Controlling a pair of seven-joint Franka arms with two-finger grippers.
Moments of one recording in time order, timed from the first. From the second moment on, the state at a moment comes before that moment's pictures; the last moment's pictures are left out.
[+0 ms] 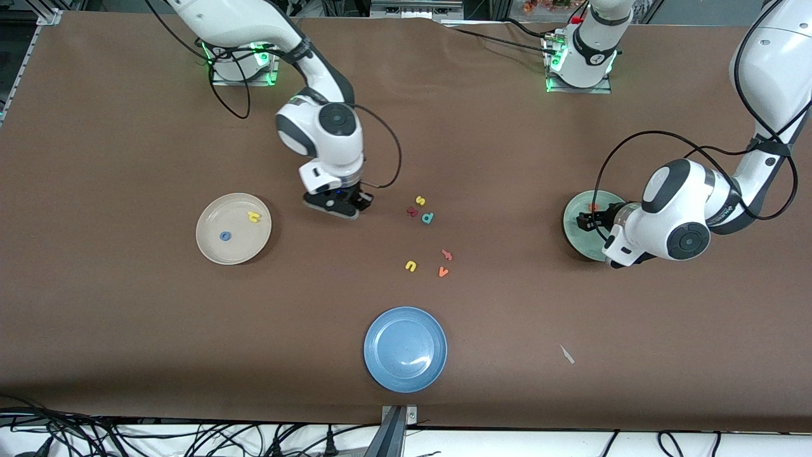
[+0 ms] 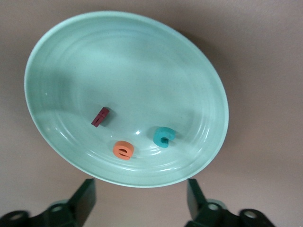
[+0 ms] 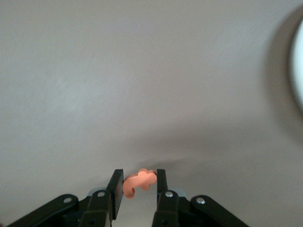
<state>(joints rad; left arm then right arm) 0.66 0.70 -0.83 -1.81 0.40 1.77 -0.68 0.37 0.47 0.28 -1.97 -0.42 2.41 1.20</state>
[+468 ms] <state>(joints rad) 0.67 0.61 -0.92 -1.66 0.39 1.63 -0.68 0.15 0.29 0.27 -1.98 -0.29 2.14 0.52</state>
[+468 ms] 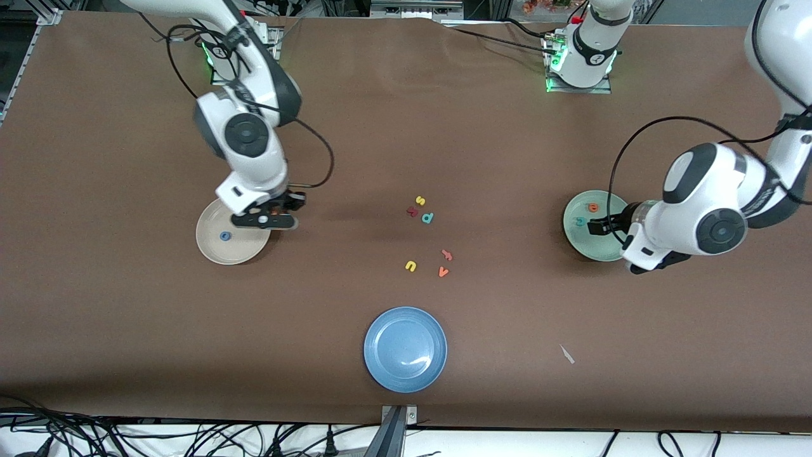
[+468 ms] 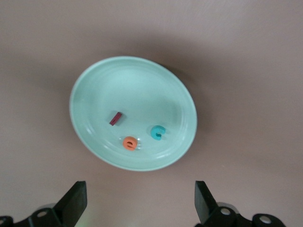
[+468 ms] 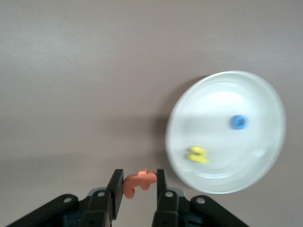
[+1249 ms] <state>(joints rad) 0.59 0.58 -0.98 -1.14 0.36 1.21 -0.50 0.00 0.16 0.22 -2.18 -0.29 2.22 0.19</state>
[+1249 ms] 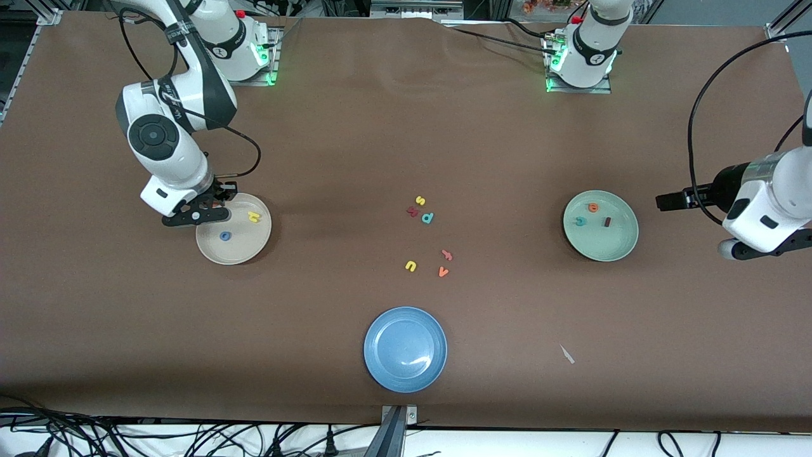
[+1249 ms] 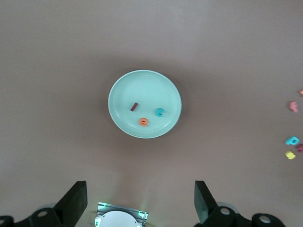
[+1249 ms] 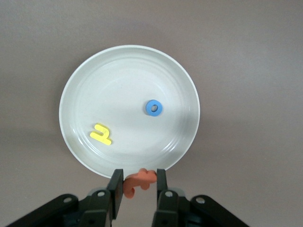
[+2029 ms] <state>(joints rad) 0.16 0.56 -0.49 -0.91 0.32 1.15 -0.18 0.00 0.13 0.22 -2.19 -0.25 2.24 0.19</state>
